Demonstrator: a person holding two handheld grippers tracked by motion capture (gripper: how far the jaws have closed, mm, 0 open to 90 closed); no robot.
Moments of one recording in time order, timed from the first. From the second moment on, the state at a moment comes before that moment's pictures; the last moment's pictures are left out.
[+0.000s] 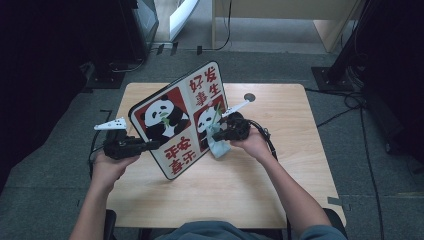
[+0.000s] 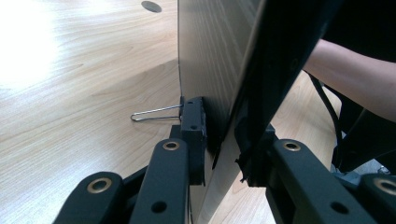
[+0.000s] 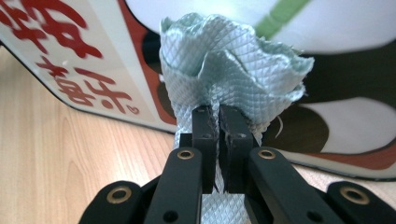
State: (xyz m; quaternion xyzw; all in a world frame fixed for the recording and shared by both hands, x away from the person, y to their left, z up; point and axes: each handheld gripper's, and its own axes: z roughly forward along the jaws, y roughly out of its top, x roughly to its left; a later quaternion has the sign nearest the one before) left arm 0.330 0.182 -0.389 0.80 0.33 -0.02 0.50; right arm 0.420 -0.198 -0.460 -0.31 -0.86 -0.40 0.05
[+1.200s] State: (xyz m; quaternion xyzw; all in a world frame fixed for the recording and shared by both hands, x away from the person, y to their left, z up) left arm 0.328 0.183 -0.391 0.79 0.34 -0.01 0.51; right arm 0.431 -0.167 -0.294 -0.22 -0.84 -0.50 -0.03
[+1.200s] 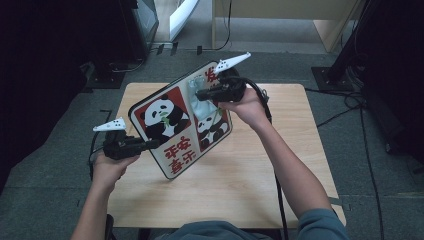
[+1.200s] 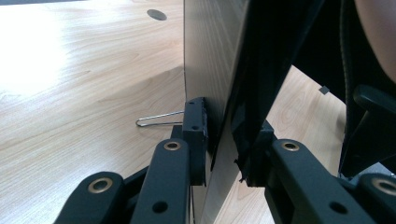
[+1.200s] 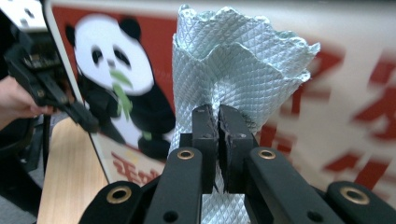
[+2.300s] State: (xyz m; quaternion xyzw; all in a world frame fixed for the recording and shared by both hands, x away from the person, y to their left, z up) left arm 0.329 0.184 -0.390 0.79 0.33 -0.01 0.51; right arm 0.431 -0.137 -0.308 -0.21 -0.85 -0.49 -0.01
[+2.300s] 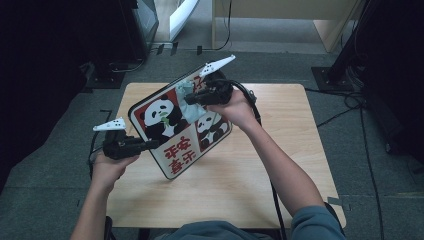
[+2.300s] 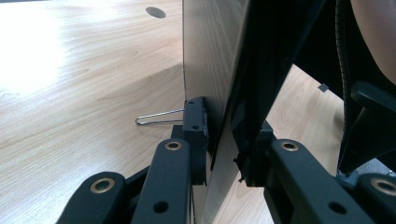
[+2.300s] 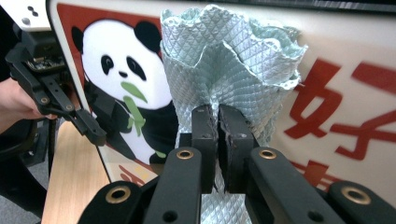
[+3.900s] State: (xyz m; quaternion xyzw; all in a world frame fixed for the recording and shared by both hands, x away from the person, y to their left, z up) left arm 0.329 0.184 -0.390 0.79 0.34 -0.01 0.51; right arm 0.424 -0.154 -0.375 -0.23 -0.84 -0.49 0.03
